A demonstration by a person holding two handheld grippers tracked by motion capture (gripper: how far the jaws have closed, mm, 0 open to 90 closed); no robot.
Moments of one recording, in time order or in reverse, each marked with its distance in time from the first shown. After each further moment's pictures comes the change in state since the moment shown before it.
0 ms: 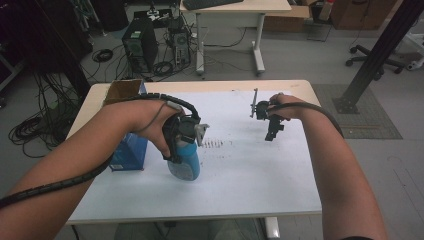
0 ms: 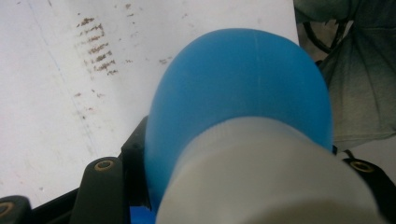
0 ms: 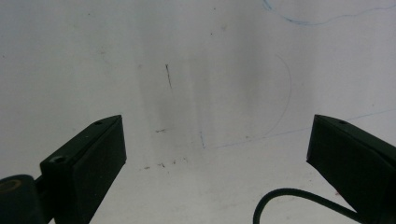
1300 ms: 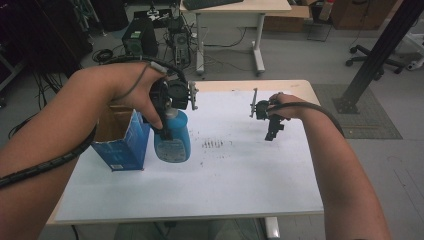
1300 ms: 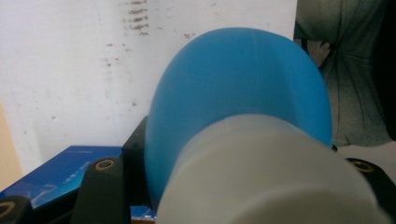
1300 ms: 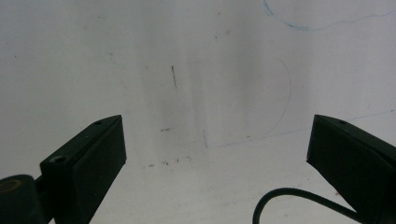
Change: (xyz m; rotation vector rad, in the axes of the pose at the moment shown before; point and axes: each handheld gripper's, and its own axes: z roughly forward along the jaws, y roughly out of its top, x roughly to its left) left arm 0.015 -0.017 -0.078 0.017 0.017 -0.245; right arm 0.004 0.002 -0.005 -0.004 -0.005 -0.012
